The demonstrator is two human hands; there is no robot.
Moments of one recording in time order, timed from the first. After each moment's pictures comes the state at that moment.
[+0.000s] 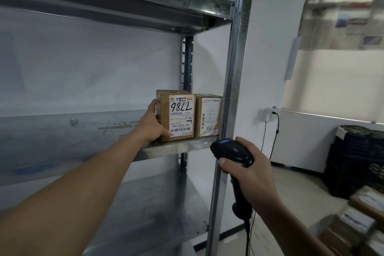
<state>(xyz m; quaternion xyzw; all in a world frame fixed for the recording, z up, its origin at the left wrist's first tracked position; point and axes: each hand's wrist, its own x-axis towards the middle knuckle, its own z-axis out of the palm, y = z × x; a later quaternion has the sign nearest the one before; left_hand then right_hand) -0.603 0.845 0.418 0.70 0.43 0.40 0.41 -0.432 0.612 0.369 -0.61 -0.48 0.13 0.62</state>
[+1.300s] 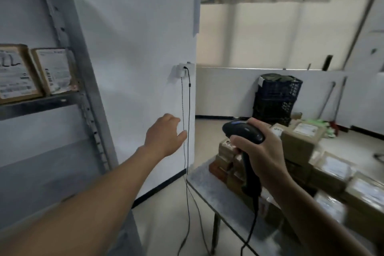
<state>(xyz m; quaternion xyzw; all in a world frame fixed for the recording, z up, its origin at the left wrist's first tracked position) -0.265 0.545 0.295 0.92 0.32 0.22 0.07 -0.150 0.310 0.310 -0.68 -0.36 0.07 0.64</state>
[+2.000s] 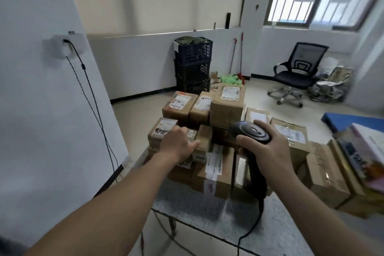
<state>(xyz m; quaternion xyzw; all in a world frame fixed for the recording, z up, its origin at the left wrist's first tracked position) -0.005 0.477 0.177 0.97 0.12 0.06 0.19 -0.015 0.235 0.219 -0.75 -0.08 -0.04 0.65</state>
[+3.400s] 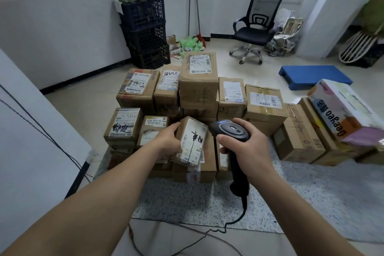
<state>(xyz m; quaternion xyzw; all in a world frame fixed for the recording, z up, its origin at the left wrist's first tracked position) 0.094 0.469 0.105 0.88 0.13 -0.23 0.40 0.020 0.254 0.164 -0.75 0.07 0.00 0.66</state>
